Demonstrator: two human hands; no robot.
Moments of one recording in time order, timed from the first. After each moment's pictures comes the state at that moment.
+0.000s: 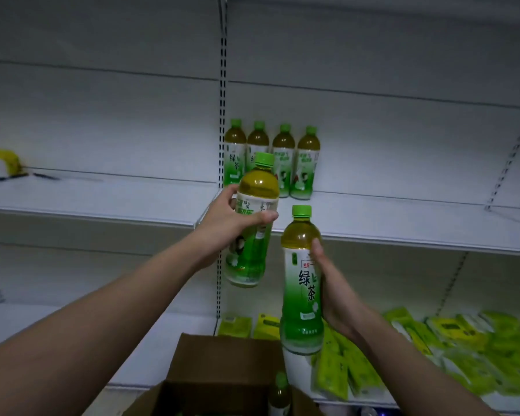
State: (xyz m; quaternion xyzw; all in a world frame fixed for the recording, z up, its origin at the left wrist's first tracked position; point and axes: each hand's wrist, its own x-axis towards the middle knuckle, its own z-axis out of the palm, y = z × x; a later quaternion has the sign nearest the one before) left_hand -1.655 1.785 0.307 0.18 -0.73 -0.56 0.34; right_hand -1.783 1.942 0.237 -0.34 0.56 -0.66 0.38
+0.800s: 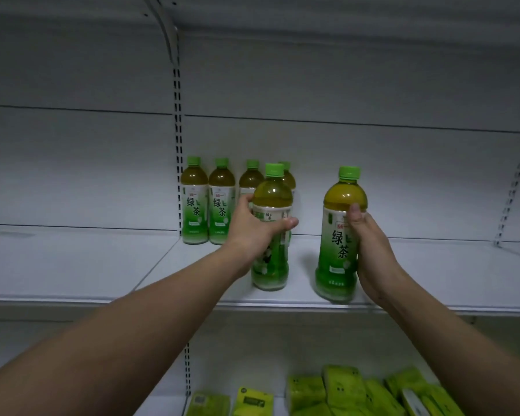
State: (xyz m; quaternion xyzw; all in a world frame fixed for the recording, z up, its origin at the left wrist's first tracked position) left_hand -1.841 1.758 0.344 0.20 -0.70 -0.56 0.40; right_hand -1.953 1.904 0.327 -0.32 0.57 -0.74 0.14
